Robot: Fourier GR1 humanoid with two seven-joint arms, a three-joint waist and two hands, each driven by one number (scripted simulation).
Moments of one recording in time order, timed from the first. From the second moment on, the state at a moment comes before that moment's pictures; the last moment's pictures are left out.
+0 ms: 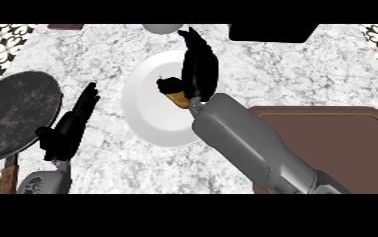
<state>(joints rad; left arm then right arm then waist) -0.10 0.22 0.03 -1.33 0.02 -0.05 -0.12 -0.96 0.00 0.64 -0.94 0.55 -0.77 0.82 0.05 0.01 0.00</state>
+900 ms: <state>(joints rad) -0.06 0.23 0.06 -1.36 0.02 -0.04 -0.11 -0.39 -0.19 0.43 -1.44 0.11 -0.83 0.19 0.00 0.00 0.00</state>
